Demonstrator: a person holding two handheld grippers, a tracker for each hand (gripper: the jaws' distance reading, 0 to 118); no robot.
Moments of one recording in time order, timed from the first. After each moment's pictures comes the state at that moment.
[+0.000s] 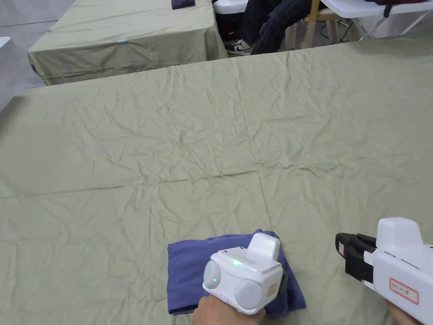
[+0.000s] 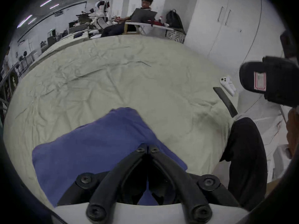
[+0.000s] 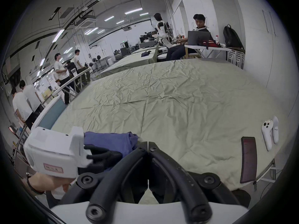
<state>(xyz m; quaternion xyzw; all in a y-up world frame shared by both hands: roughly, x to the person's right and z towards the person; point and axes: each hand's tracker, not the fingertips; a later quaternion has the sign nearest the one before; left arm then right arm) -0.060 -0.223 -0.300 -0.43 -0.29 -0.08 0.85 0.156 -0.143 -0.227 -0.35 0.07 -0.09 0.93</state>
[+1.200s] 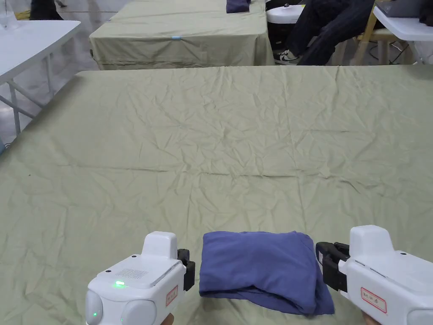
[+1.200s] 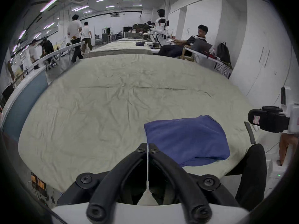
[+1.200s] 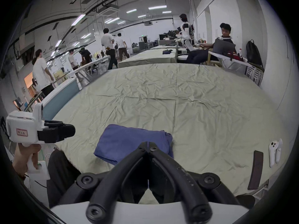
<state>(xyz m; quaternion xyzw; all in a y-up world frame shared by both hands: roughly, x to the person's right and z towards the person) -0.278 -0.153 -0.228 -0.38 -0.06 0.03 0.92 0.055 -0.126 -0.236 -0.37 0.16 -0.01 0.92</state>
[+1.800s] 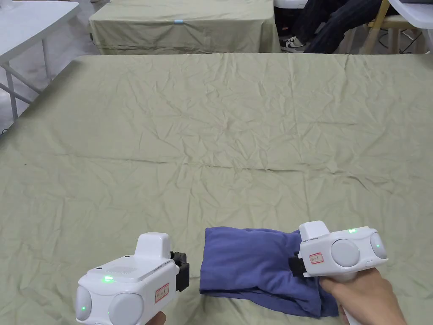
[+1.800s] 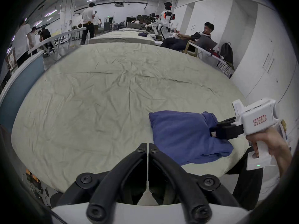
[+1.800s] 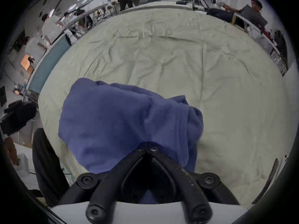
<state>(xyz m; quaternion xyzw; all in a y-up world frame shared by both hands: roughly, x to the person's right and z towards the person) -0.294 -0.175 -0.249 -0.42 -0.07 0.07 0.90 0.028 -0.242 -0.357 -0.57 0.19 0.03 0.80</state>
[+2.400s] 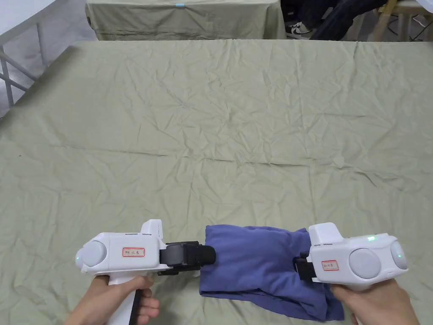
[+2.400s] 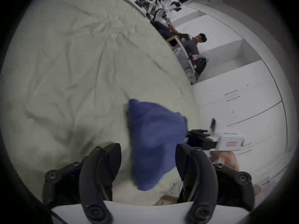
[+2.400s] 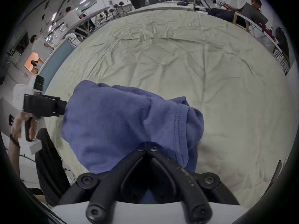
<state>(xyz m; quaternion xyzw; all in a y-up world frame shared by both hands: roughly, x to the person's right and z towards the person) -0.371 -0.283 -0.350 -0.51 -0.27 0.33 0.75 0.037 -0.242 -0.353 -0.55 0.21 0.02 0.80</state>
